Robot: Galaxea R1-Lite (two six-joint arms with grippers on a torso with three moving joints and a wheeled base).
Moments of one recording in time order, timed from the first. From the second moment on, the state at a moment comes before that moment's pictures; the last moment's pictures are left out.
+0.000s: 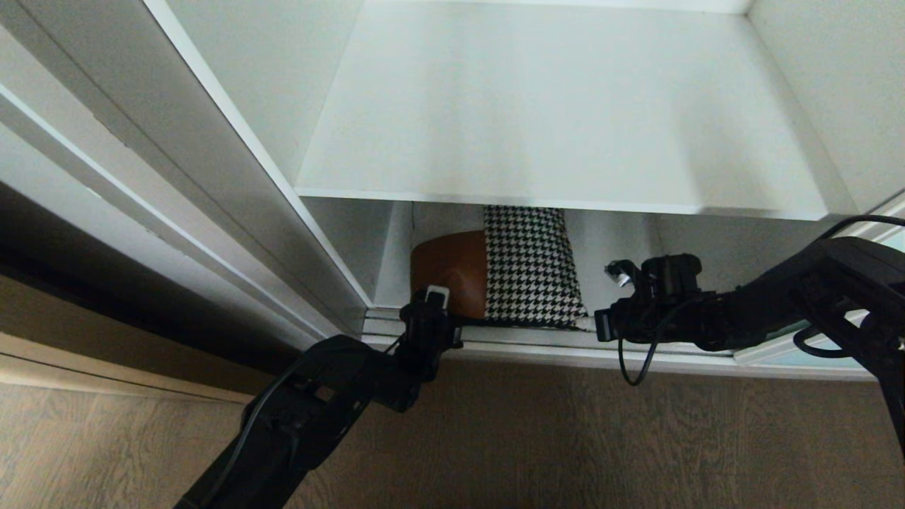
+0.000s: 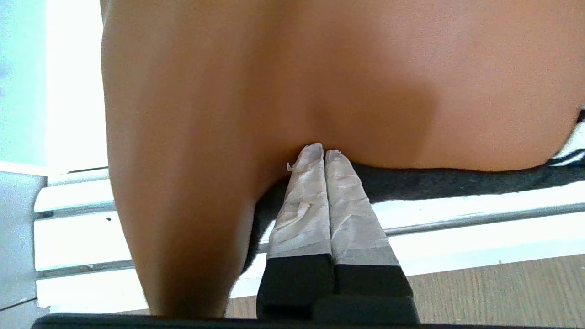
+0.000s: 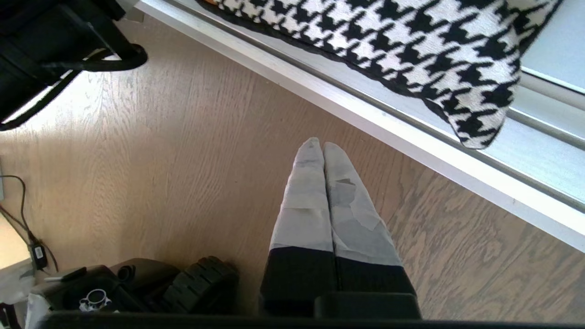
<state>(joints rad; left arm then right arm) -0.44 2.94 -1.94 -0.88 0.27 0.09 0.11 2.37 -1.39 -0.39 0.51 0.00</state>
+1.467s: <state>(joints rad) -0.45 2.95 -1.94 -0.95 0.27 0.10 0.11 2.38 -1.40 -0.38 0.51 0.00</state>
